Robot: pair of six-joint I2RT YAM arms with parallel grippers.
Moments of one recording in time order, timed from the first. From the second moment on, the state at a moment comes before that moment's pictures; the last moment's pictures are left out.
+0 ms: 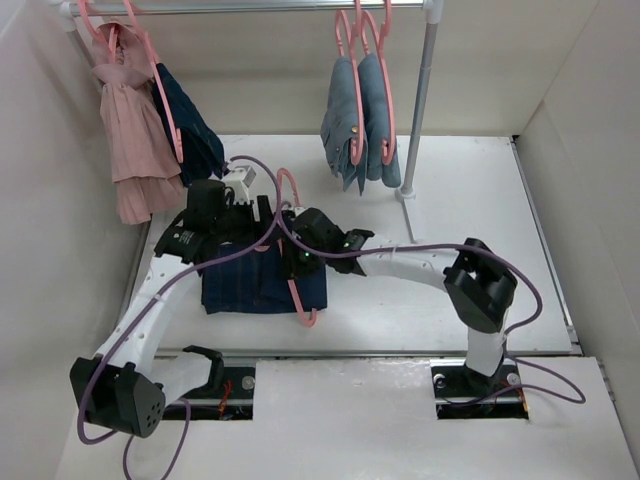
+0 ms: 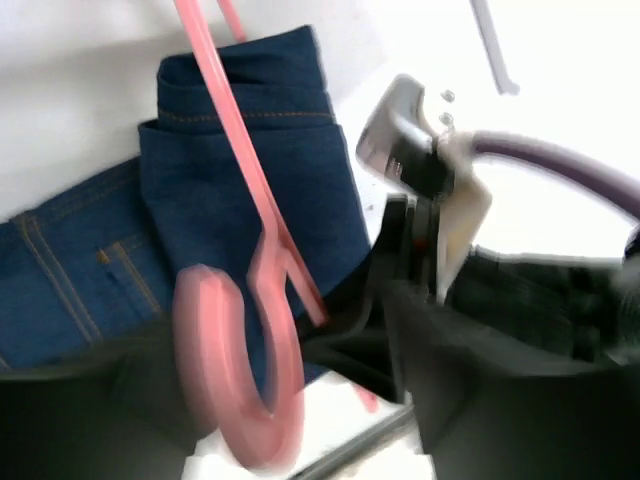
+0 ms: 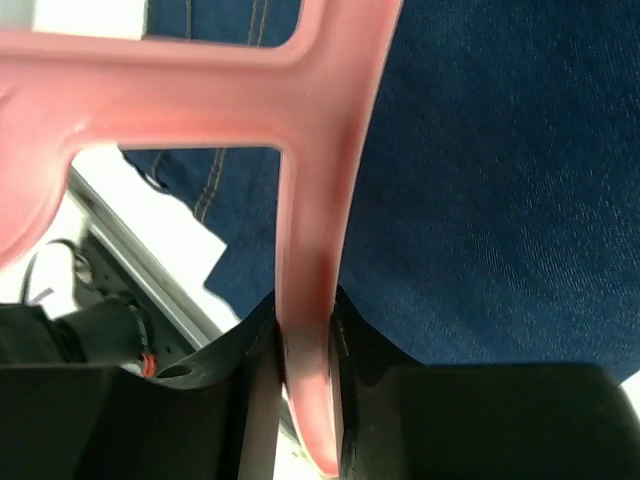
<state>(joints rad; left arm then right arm) -0.26 1.08 0.99 -0.57 0.34 -0.29 1.00 1.89 1.38 -0.22 -0.12 0.66</state>
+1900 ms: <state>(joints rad) -0.13 1.24 1.21 -0.87 0.52 0.01 0.75 1.75 0.95 0.33 -0.63 0.83</state>
